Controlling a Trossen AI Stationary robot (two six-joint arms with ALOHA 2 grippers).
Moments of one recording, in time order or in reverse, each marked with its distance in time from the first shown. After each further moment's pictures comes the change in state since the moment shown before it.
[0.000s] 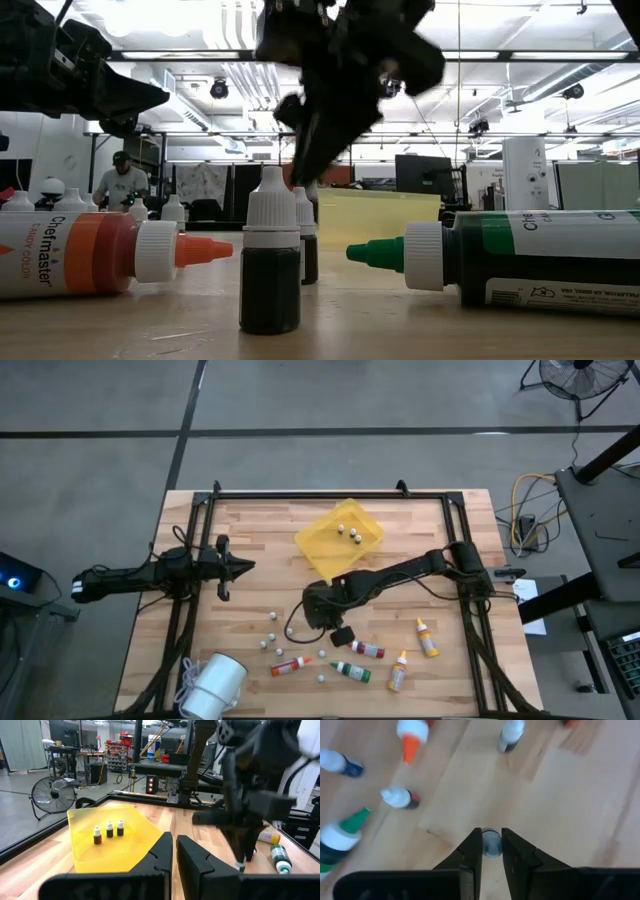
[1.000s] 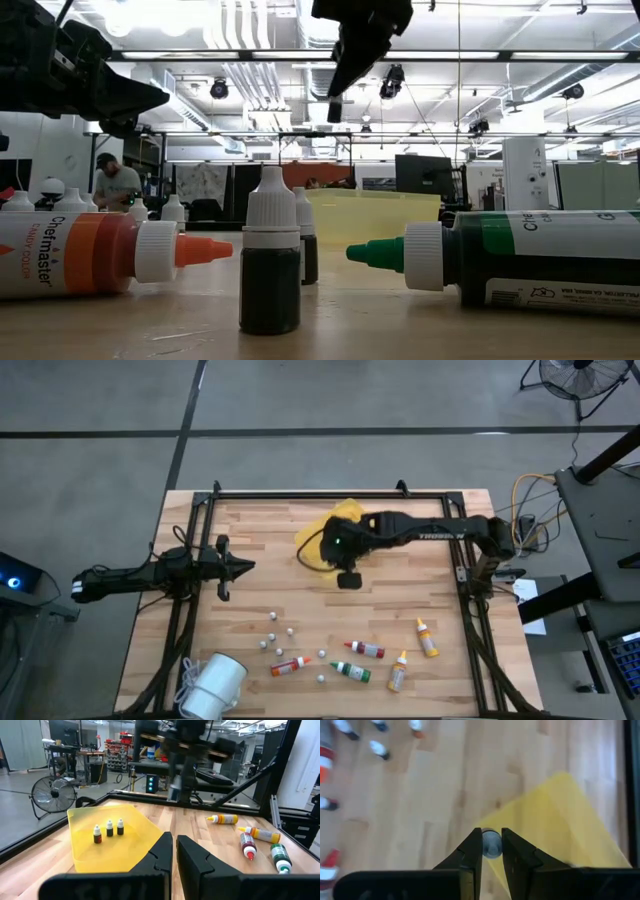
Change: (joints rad) left arm 0.000 0.001 0.000 -0.004 0.000 0.000; right arm -0.252 -0.279 0.053 -0.237 0.144 0.027
